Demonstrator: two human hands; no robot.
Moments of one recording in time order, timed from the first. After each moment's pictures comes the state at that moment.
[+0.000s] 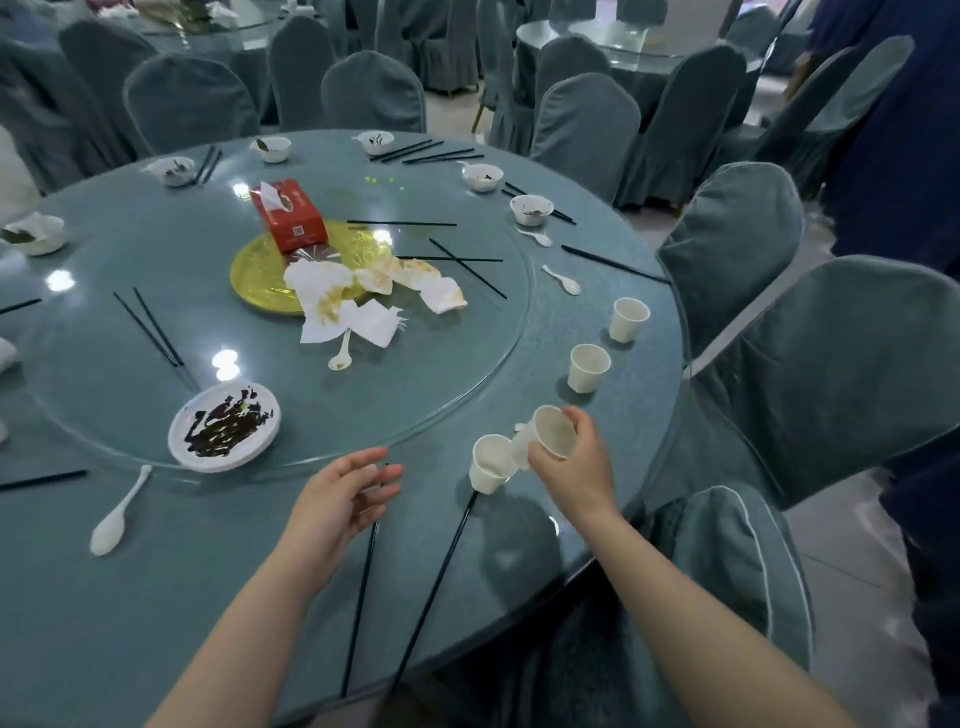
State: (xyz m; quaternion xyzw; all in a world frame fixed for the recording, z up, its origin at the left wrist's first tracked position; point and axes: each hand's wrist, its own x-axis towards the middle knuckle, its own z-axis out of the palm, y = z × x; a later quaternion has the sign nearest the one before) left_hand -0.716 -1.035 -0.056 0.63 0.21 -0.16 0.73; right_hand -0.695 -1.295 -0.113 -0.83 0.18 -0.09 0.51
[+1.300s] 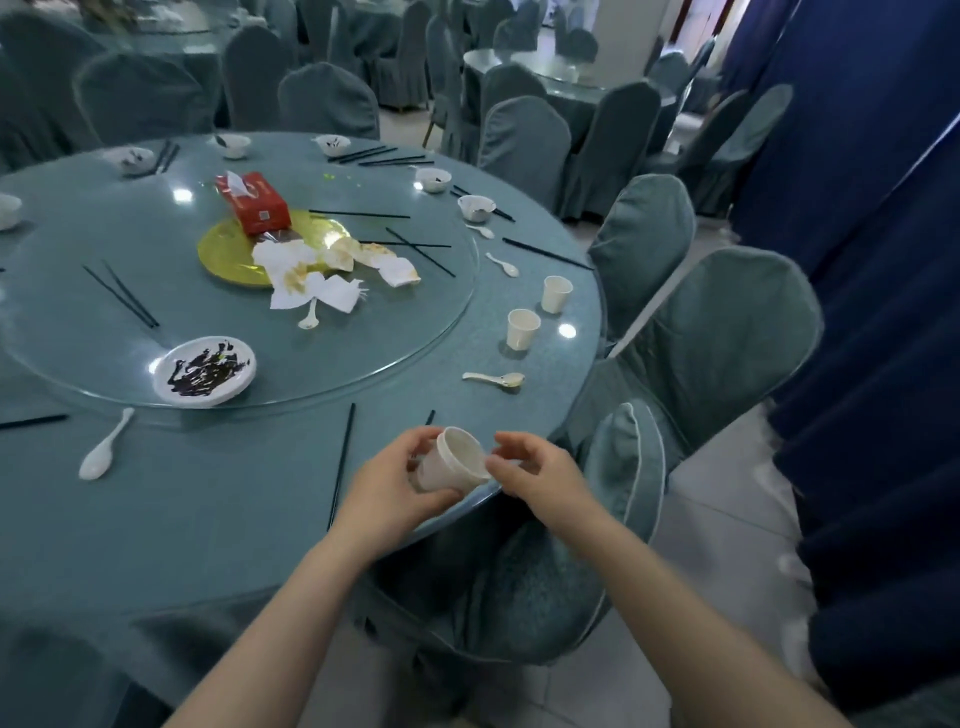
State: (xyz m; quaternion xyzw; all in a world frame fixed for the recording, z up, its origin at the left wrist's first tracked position) left_hand -0.854 -1.081 -0.038 0.84 -0.12 -0.08 0.52; right_hand -0.880 -1.278 -0.038 -0.79 0.11 0.06 0.60
